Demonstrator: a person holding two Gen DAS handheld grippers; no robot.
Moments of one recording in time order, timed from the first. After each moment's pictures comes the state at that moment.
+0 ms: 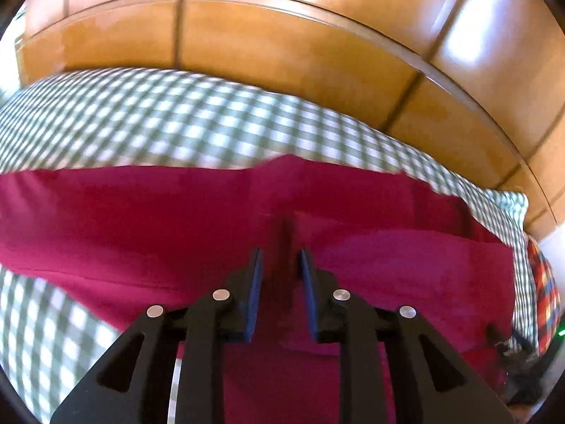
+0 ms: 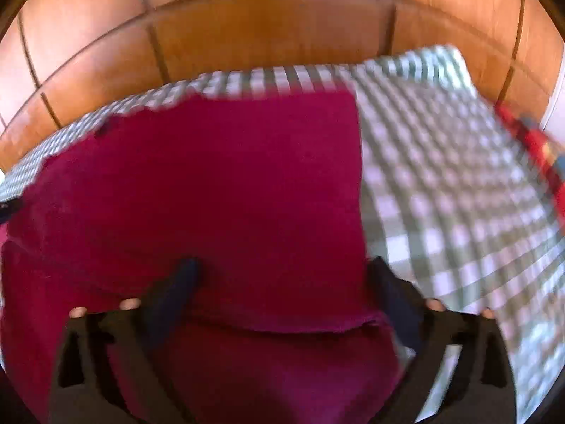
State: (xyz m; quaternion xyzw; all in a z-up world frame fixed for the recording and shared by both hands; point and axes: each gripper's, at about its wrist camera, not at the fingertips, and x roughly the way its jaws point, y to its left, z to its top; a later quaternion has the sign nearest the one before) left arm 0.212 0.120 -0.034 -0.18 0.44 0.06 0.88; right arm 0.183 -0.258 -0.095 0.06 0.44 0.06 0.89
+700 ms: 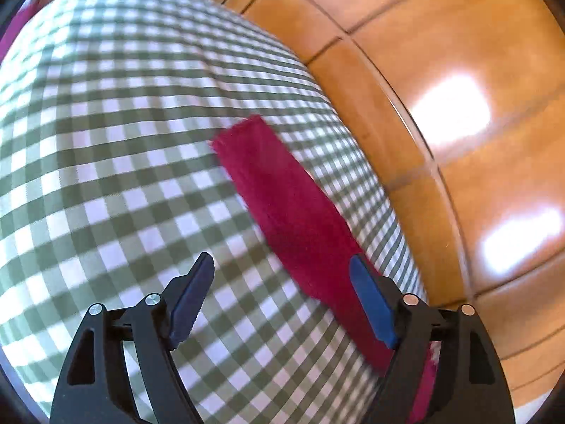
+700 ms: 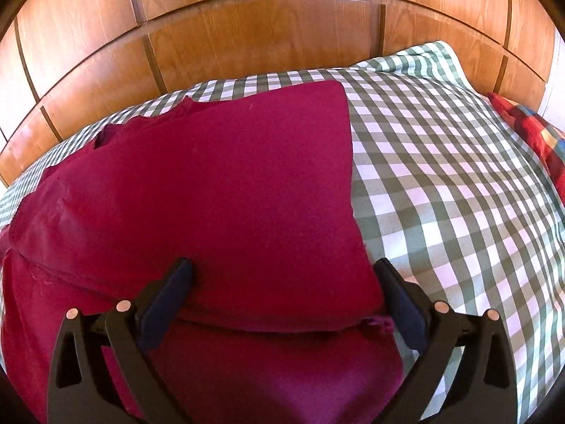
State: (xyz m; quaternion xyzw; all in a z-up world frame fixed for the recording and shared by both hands) left arm 0.005 0.392 -0.045 -0.50 0.26 0.22 0.80; right arm 0.176 -0.259 -0.094 0.05 0.43 0.05 0.90
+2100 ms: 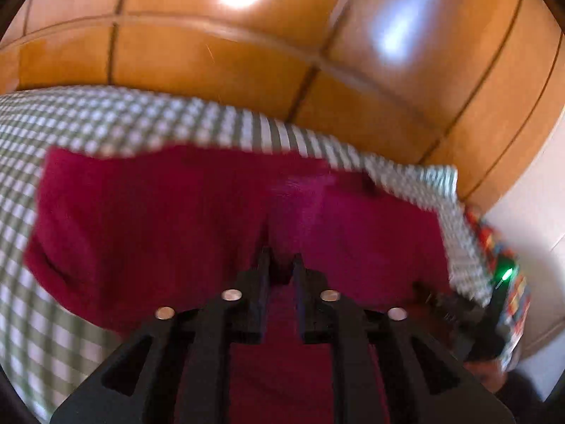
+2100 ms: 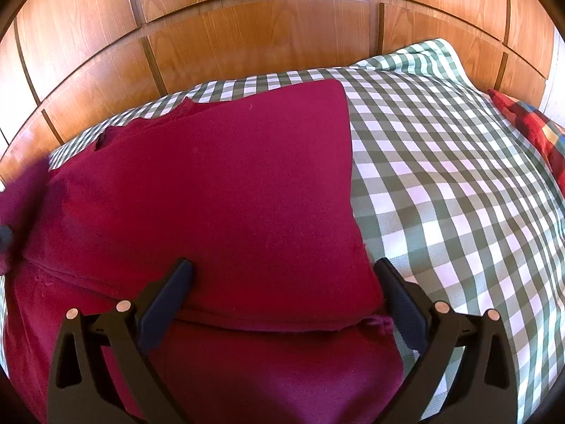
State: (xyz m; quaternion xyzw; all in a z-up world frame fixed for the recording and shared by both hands) left arm 0.172 0.051 -0.026 -0.16 0.40 -0.08 0.90; right arm 0.176 -0.261 -0.095 0.06 0.43 0.05 0.90
